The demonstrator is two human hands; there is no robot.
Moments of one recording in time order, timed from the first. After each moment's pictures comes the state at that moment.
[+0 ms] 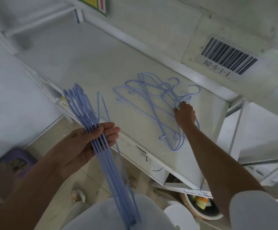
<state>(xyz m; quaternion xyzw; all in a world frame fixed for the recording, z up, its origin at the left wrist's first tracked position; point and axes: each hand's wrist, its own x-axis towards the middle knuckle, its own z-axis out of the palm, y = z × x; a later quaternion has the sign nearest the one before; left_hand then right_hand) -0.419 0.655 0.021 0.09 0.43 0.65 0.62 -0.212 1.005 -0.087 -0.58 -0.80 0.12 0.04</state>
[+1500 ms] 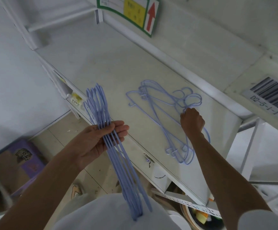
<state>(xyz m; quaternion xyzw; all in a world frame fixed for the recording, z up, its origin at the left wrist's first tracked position) -0.445 0.671 0.017 0.04 0.43 0.67 0.60 -0.245 1.011 -0.087 -0.55 -0.83 0.01 0.05</state>
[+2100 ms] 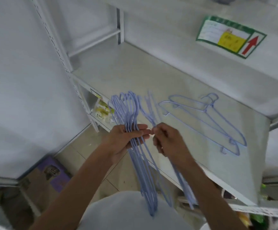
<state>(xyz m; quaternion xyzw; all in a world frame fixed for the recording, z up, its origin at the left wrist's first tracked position) -0.552 0.607 0.014 0.15 0.52 0.62 0.57 -0.392 0.718 0.009 -0.37 -0.72 0.56 0.18</state>
